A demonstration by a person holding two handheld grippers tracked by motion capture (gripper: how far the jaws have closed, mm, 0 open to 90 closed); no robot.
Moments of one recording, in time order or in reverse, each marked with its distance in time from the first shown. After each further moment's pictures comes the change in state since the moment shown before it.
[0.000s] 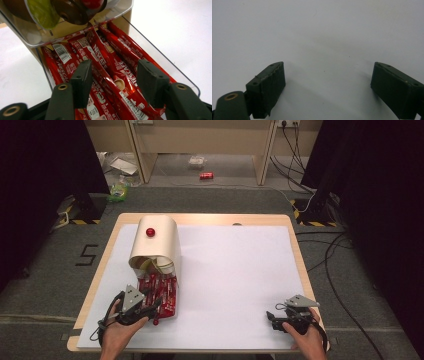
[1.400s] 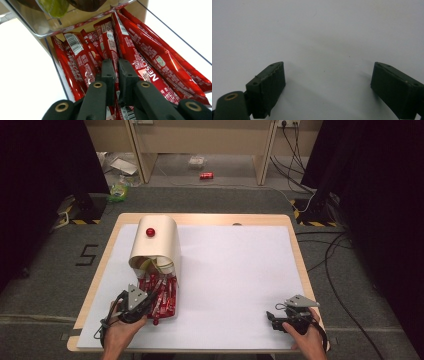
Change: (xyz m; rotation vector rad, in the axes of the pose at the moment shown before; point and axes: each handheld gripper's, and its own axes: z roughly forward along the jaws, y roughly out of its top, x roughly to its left) left arm 0.000 0.000 0.005 0.061 0.093 0.036; right arm 0.000 0.000 0.000 -0.001 0.000 0.000
